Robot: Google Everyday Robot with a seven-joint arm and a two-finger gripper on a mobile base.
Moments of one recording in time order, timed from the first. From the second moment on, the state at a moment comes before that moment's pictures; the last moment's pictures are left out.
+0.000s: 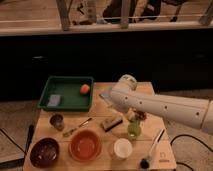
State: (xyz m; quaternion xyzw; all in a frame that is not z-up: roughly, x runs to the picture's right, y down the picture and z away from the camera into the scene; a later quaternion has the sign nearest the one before) arm 0.086 0.136 0.792 -0.22 -0.11 -0.47 0.85
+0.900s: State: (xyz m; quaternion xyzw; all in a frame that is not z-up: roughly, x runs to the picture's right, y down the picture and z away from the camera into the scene) arm 0.072 0.158 0.817 -0.22 -0.16 -0.47 0.84
